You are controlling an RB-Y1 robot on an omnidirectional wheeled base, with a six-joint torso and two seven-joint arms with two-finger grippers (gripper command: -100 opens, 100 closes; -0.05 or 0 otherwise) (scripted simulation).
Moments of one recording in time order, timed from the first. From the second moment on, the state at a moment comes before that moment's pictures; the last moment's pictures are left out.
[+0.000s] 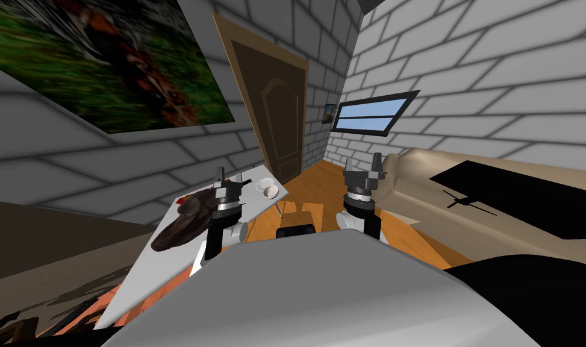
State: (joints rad) left arm 0.47 0.11 0.02 -2.29 0.04 -0.37 0.06; right arm 0.53 -0.02 0.02 -2.34 -0.12 -0.64 -0.15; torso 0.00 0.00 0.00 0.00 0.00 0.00
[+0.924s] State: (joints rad) left arm 0.45 0.26 0.05 -2.24 0.11 -0.11 0.11; right arm 0.53 -0.02 0.02 -2.34 -0.12 -0.64 -0.15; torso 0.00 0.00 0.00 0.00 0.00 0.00
